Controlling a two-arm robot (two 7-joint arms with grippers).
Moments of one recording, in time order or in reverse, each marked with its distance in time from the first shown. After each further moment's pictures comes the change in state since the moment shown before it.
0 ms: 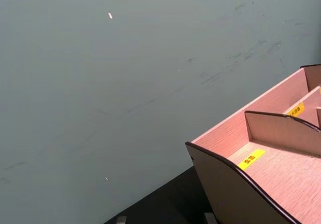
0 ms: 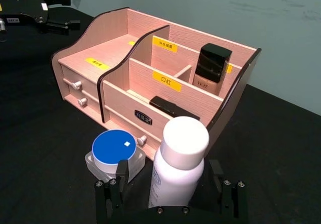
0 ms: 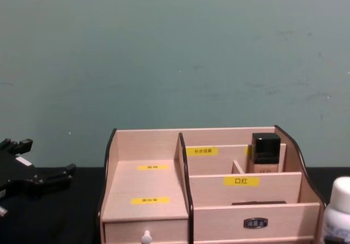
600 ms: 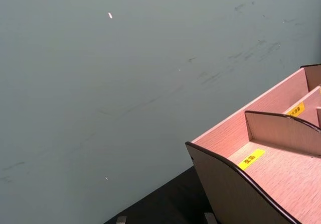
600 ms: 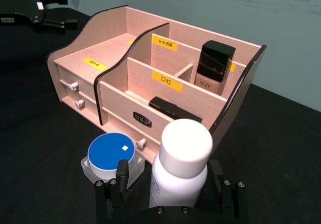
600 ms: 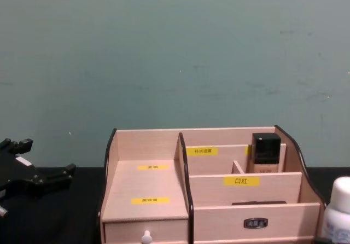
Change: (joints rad) left arm 0.000 0.000 0.000 0.000 0.000 0.000 0.000; right arm 0.038 -0.058 -0.005 0.057 -0.034 0.000 0.033
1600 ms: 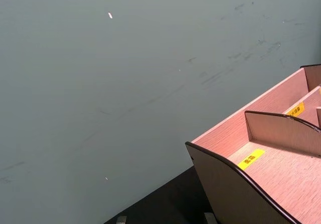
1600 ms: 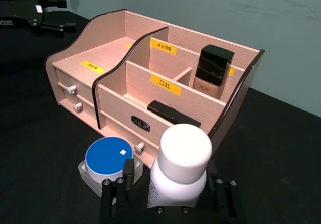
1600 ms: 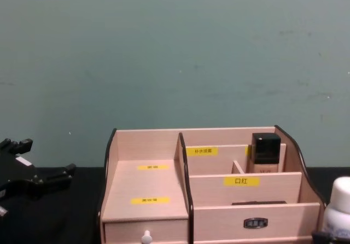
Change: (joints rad) left arm 0.000 0.000 0.000 0.000 0.000 0.000 0.000; right arm 0.005 -0.017 0.002 0.010 -0.017 -0.016 0.001
